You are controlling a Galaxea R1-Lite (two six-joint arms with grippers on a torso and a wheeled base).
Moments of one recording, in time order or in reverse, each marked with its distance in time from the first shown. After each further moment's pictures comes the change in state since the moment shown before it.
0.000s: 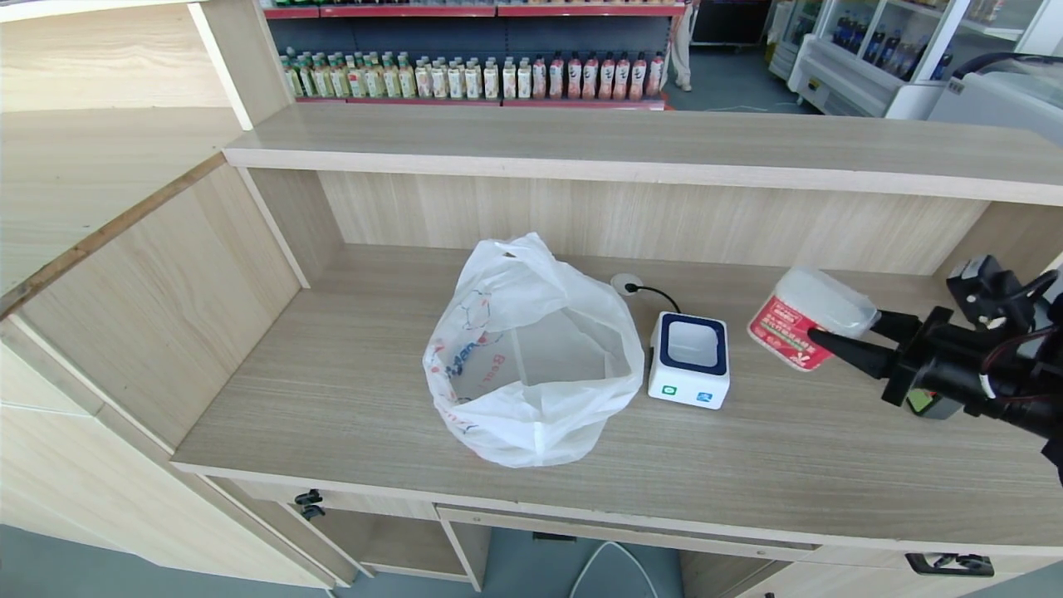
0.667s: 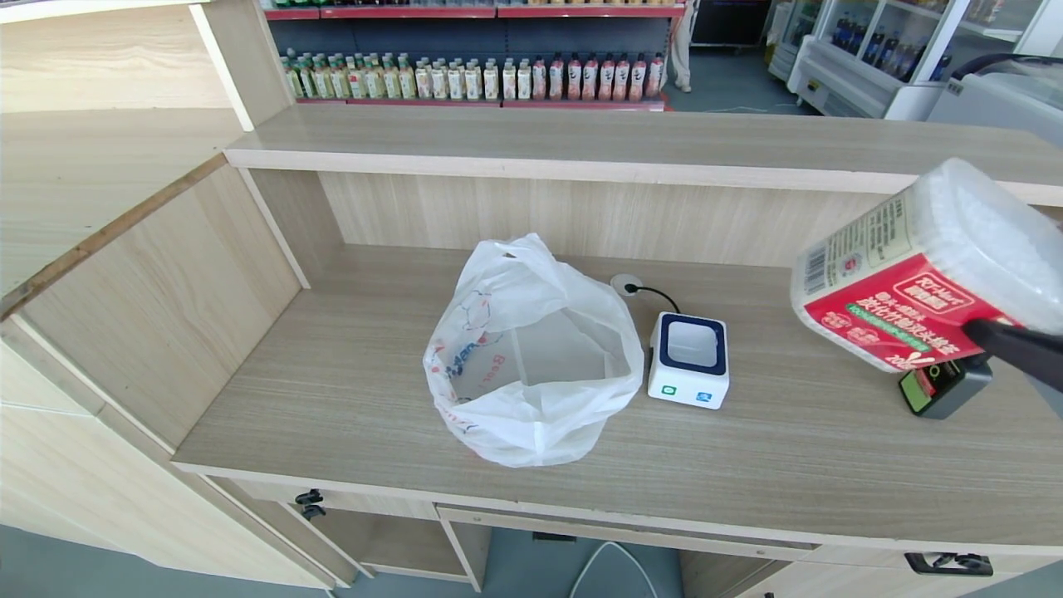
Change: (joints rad) left arm 0.000 0.000 0.000 0.000 0.000 0.000; right arm 0.128 -0.553 0.065 0.000 0.343 0.160
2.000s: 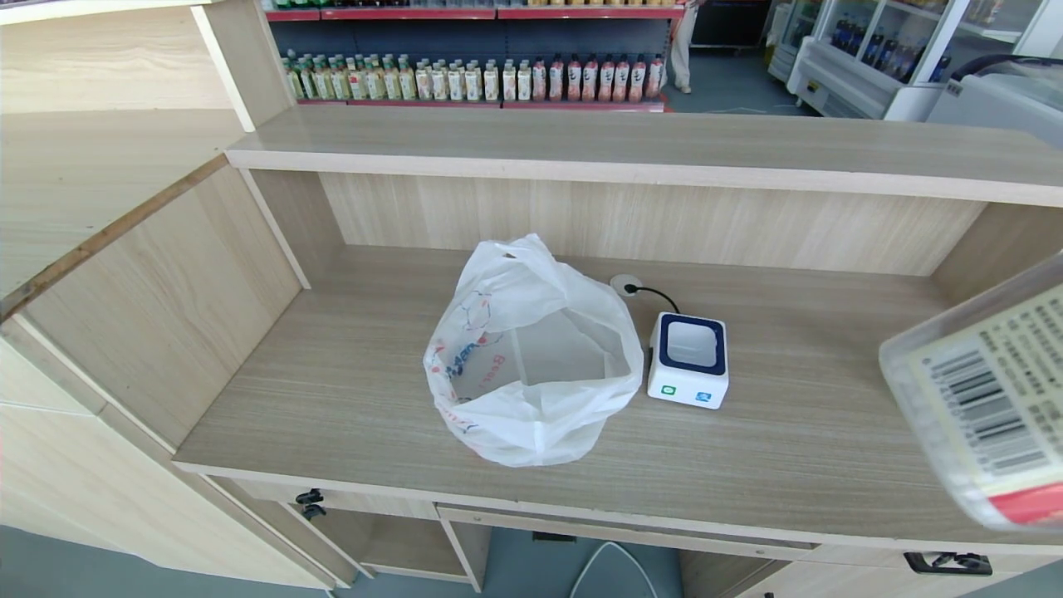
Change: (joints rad) left arm 0.000 0.000 0.000 0.000 0.000 0.000; right arm 0.187 -0.115 -0.097 0.037 0.212 0.262
